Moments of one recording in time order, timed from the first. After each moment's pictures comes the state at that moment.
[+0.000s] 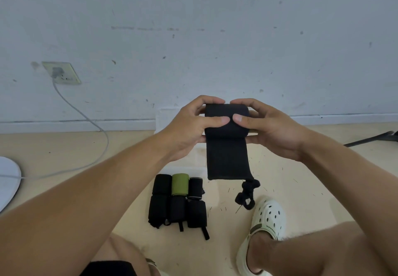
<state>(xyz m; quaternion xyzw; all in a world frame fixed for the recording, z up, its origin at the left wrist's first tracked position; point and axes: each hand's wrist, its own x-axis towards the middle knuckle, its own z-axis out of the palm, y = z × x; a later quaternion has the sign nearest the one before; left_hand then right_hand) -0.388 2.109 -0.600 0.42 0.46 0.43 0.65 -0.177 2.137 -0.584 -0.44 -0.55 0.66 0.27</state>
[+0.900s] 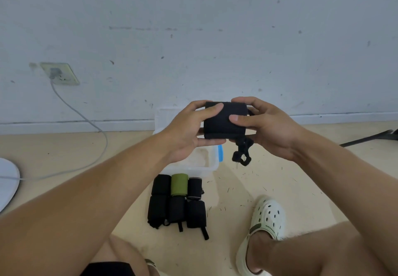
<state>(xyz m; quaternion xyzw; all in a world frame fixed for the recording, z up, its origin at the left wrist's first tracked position) -0.383 2.109 -0.597 0.31 0.47 0.44 0.70 -0.183 2.137 -0.584 -0.48 -0.48 0.66 0.33</state>
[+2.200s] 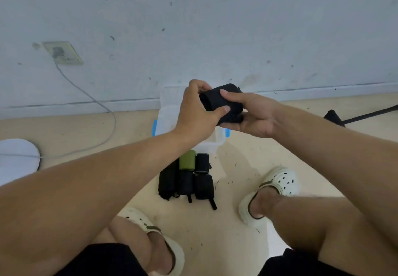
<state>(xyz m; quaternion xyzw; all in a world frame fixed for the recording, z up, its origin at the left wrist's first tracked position) -0.361 2.089 -0.649 0.53 0.63 0.46 0.35 -0.215 2.123 -0.610 -0.54 -0.27 0.75 0.28</state>
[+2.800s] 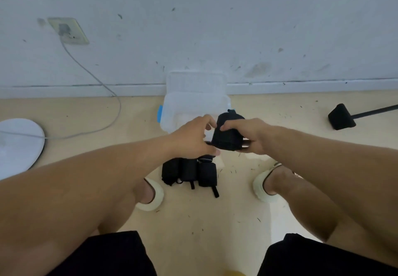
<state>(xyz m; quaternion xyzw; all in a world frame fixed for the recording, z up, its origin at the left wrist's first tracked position) -0.403 2.050 -0.698 0.66 0.61 0.07 0.42 -0.228 2.094 -0.690 -0.69 -0.33 0.63 0.14</state>
